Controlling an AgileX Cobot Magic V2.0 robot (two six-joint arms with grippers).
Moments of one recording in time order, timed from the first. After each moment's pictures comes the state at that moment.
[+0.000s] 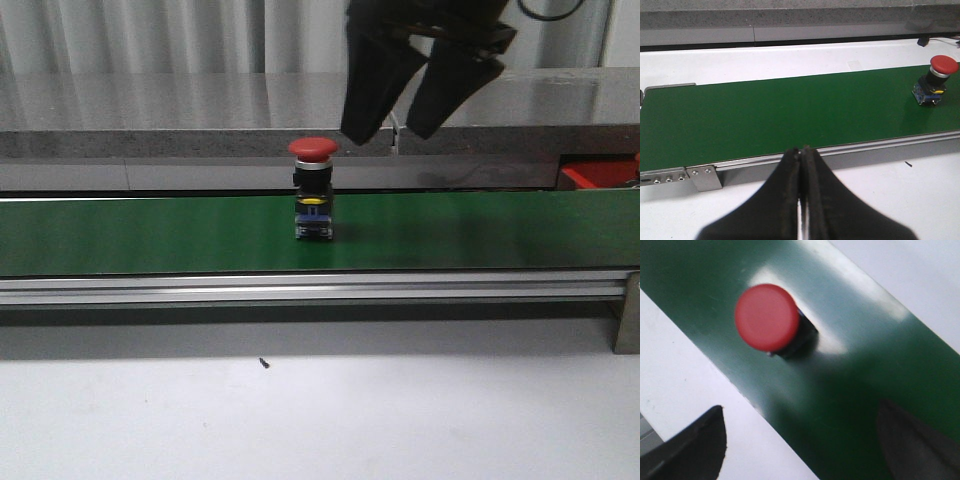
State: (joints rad) left arm -0.08 0.46 -0.61 -0.23 0.71 0.16; right arm 0.39 1.80 -1.58 0.33 1.04 -0.40
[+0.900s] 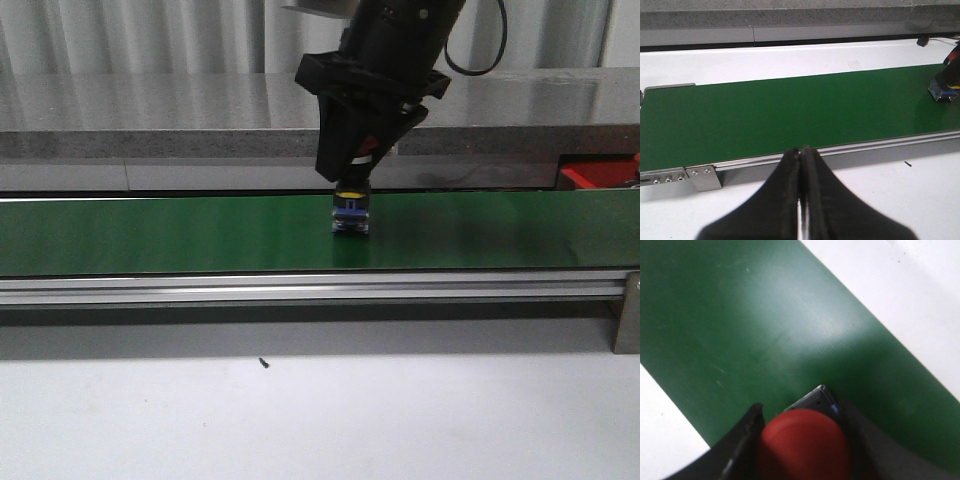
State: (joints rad) left arm -0.08 0.46 -0.61 -0.23 0.71 0.16; right arm 0.41 1.98 -1.73 0.33 1.01 -0.42
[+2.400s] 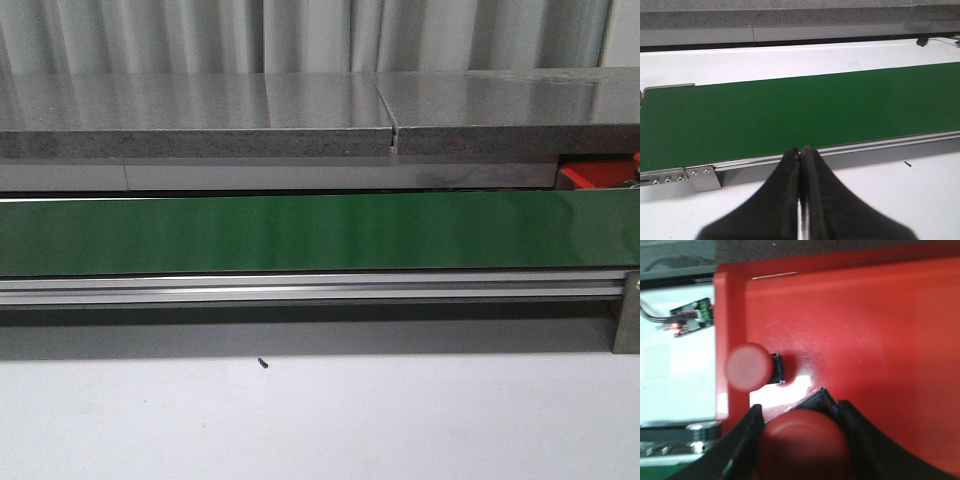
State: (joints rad) left arm -0.08 0.46 -0.61 -0.23 0.71 0.16; right arm -0.40 1.99 -1.73 0.32 0.84 -0.34
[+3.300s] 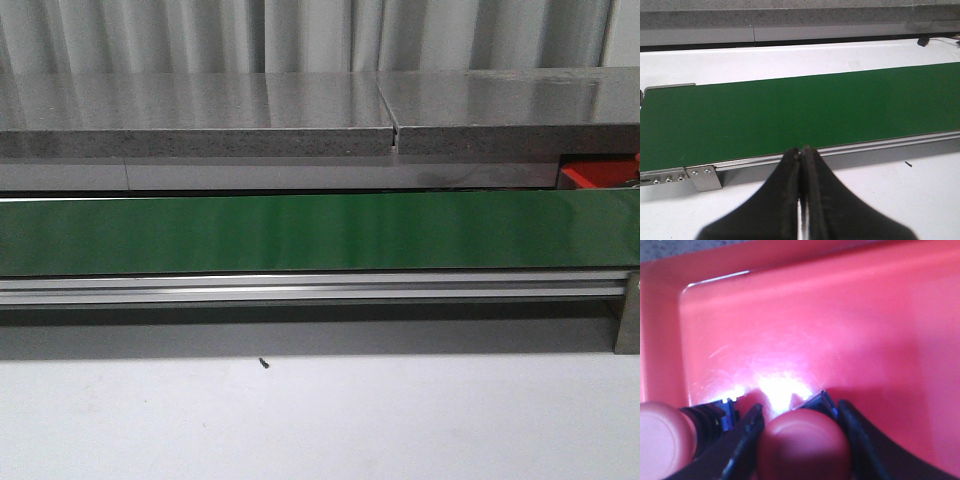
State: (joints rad) left arm -0.08 0.46 -0.61 -0.23 0.71 0.16; right arm -0.40 2.16 -1.73 0.32 0.63 -0.31
